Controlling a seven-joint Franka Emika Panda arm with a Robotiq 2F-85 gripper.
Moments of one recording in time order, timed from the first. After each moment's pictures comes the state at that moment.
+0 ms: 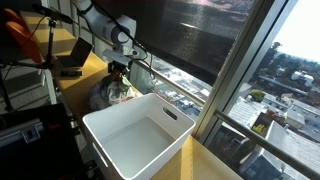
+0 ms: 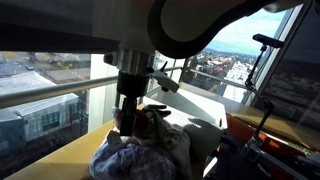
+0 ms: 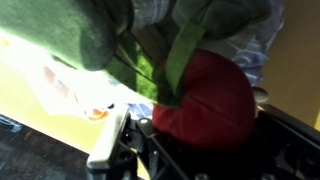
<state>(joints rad) 0.23 0.61 0.20 -1.68 -0.03 2.24 -0.31</state>
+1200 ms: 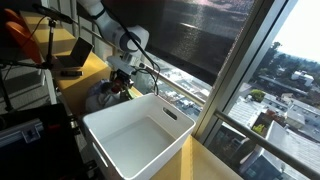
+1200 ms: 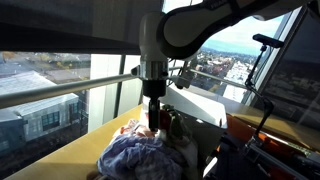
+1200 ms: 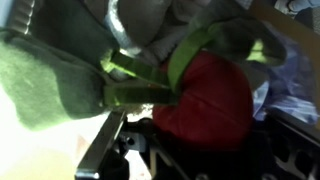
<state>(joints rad) 0.11 0.58 0.18 -1.74 0.00 2.06 -0.27</state>
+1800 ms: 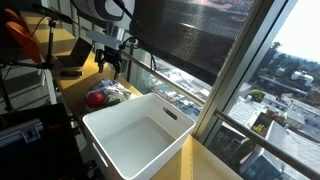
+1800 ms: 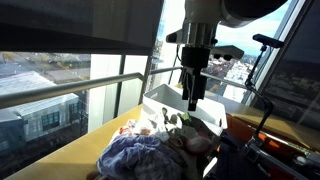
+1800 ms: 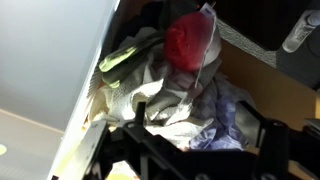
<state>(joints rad) 0.10 0.13 0.18 -2.10 -0.03 2.07 -0.29</state>
